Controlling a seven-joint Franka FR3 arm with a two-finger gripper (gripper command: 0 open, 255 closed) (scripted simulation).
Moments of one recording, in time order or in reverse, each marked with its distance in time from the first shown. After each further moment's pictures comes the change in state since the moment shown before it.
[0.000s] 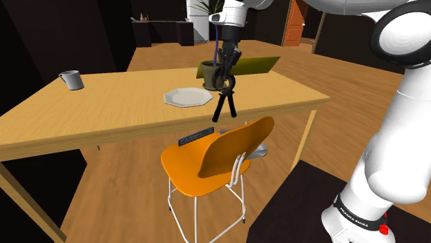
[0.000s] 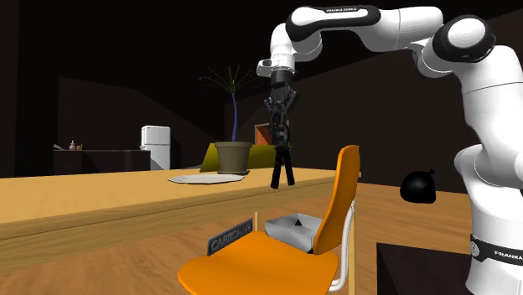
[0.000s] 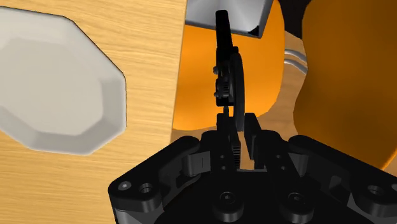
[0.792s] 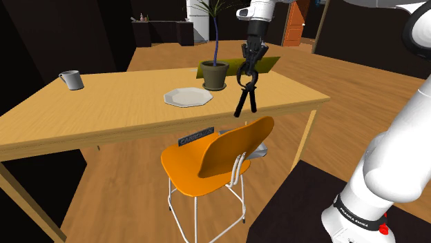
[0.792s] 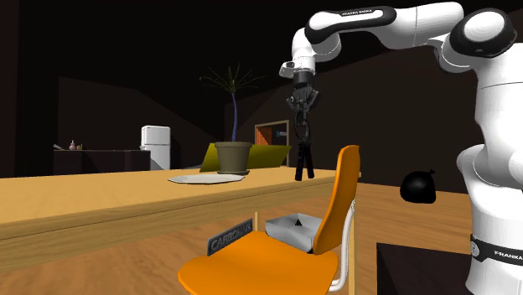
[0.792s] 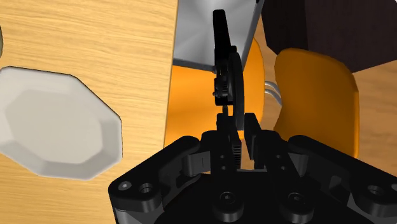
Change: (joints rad) arm -0.072 -0.164 -0.072 -0.146 -0.025 -0.042 -0.141
